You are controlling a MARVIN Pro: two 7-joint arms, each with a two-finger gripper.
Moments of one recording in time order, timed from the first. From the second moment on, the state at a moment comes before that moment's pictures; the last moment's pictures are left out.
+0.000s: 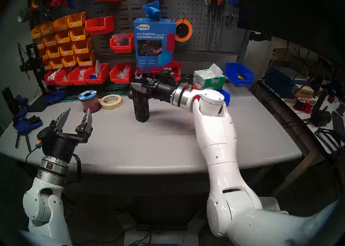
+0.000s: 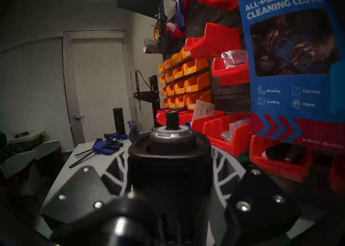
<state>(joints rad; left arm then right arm) 2.23 -1.83 -1.98 -2.35 -0.29 -0.17 -0.57 -1.08 -1.61 1.49 -1.46 0.16 0.40 1.06</state>
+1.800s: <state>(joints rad) 2.23 -1.83 -1.98 -2.35 -0.29 -0.17 -0.57 -1.17 -1.60 1.41 -1.64 0.10 0.47 1.14</state>
